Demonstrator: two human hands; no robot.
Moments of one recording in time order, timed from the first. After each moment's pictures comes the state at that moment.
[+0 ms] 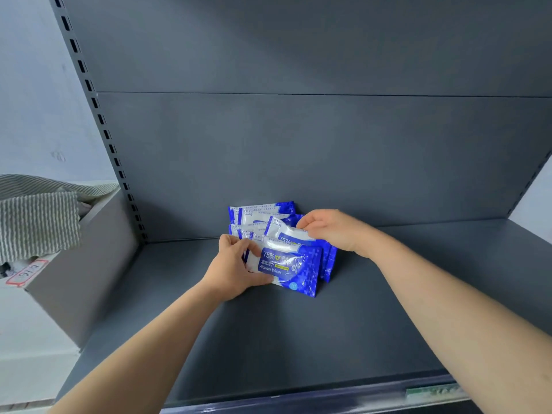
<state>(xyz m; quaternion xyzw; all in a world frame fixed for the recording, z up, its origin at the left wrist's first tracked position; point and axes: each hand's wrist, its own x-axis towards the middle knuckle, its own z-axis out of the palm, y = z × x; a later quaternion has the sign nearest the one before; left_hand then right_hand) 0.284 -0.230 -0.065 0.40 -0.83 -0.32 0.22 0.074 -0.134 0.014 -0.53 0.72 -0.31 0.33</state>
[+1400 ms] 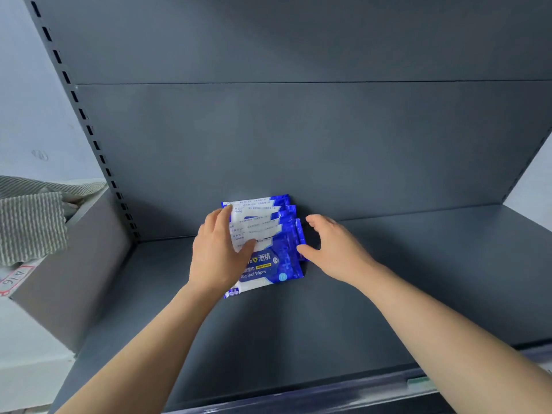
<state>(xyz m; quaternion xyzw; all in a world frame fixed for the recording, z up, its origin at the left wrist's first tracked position) 0.288 -0.212 -0.031 0.44 -0.82 -0.18 0.33 0.101 -0.108 -0.019 -0.55 0.79 -0.24 0.08</state>
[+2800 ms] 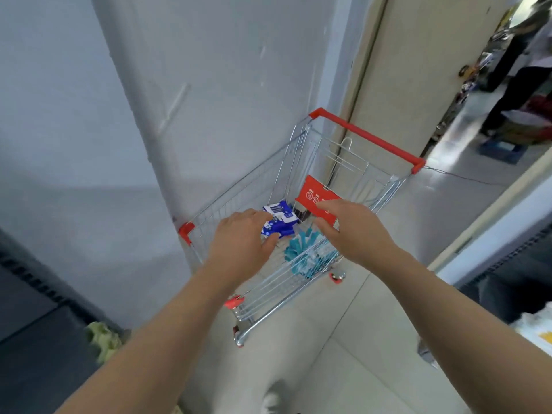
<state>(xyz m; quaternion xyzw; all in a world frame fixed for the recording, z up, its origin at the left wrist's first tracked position) -0.482 0.320 -0.105 0.03 -0.98 -0.15 0.09 -0.541 0.512 -0.067 -0.25 0.96 -0.13 -0.04</state>
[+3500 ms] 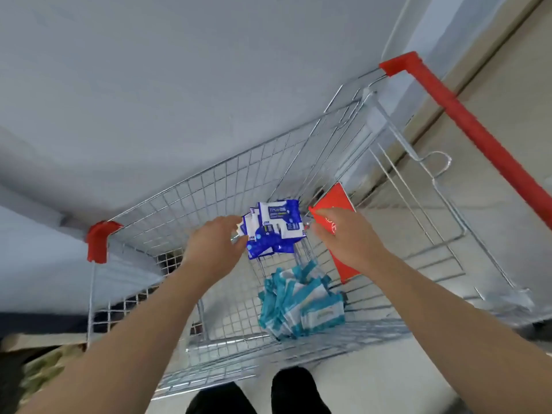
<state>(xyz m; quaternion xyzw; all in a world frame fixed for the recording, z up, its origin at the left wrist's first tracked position) -0.847 0.304 -0.306 0.31 -0.91 -0.25 -0.06 -0.997 0.490 -0.279 -0.36 0.90 -0.14 0.18</state>
